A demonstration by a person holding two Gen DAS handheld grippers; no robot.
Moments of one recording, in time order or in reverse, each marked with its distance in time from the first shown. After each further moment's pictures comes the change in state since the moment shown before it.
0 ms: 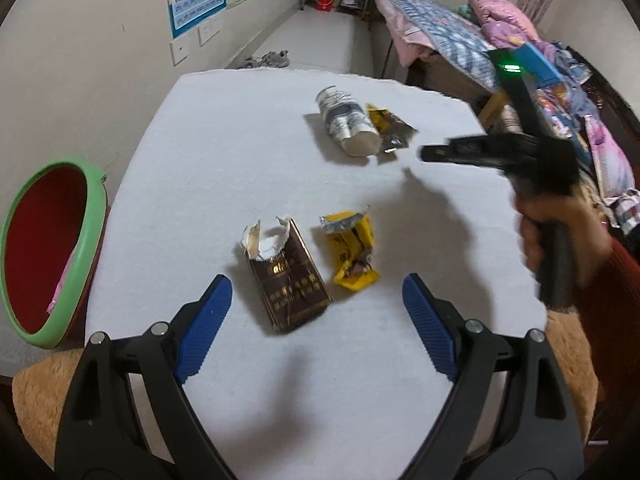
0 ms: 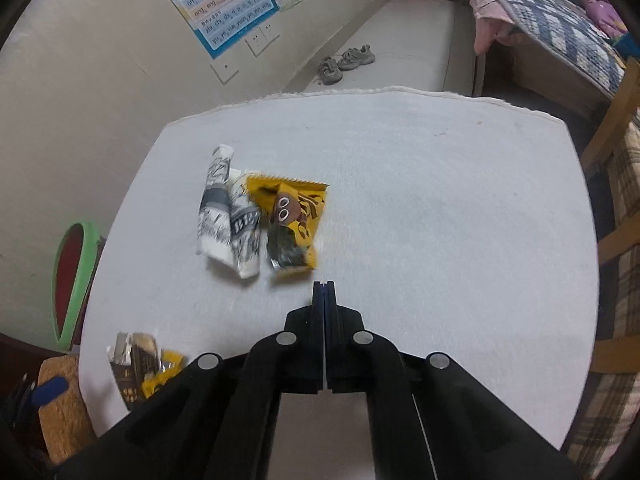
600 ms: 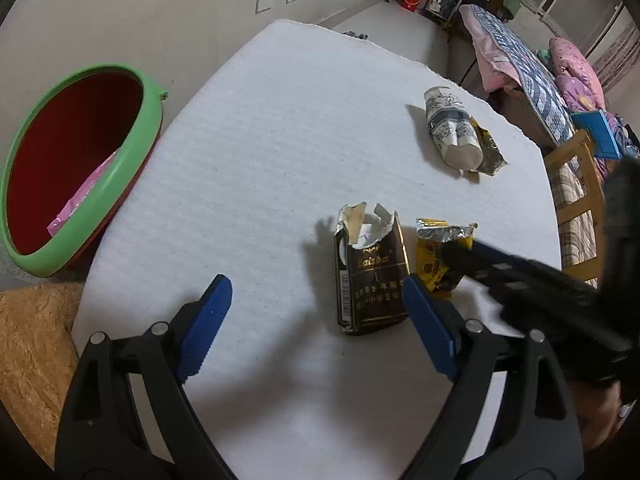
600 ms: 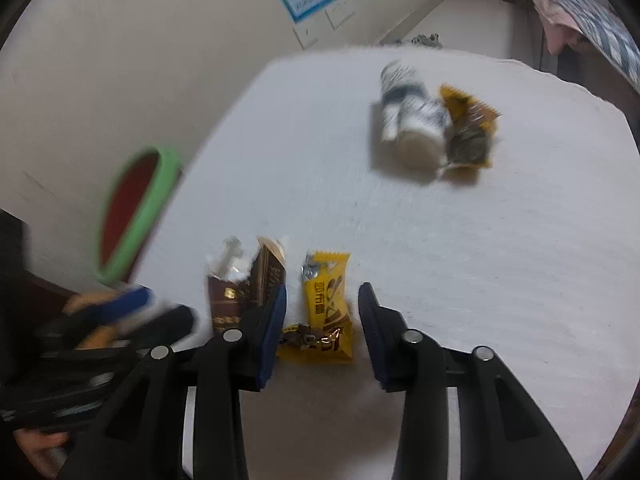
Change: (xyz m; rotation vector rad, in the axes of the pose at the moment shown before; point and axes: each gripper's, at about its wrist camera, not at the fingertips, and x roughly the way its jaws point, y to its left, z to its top) left arm 0.014 0.064 -0.015 -0.301 0.054 0.058; right arm 0.006 0.103 -0.066 -0.136 0.073 0.119
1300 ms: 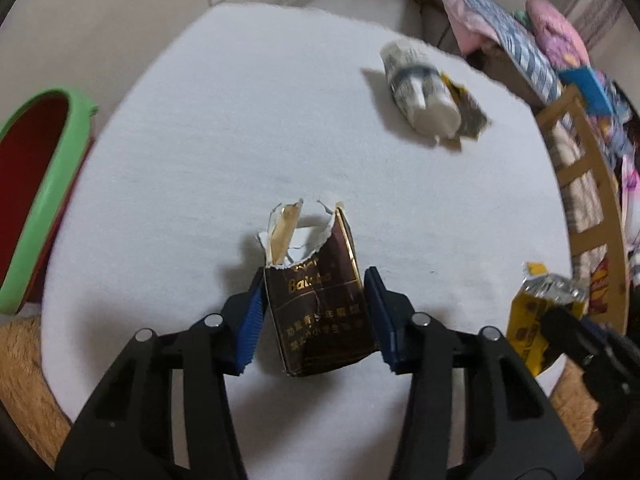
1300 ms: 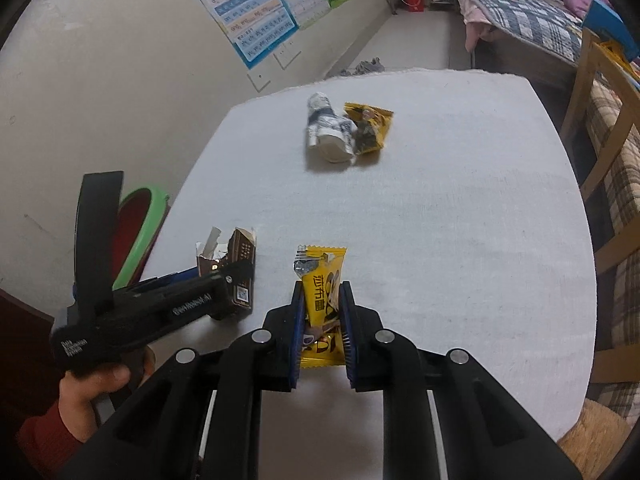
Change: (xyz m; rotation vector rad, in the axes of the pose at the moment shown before) left arm 0.035 -0.037 0.004 0.111 0.041 -0.022; right arm -0.086 -0.024 -0.063 0.168 -0.172 -0.052
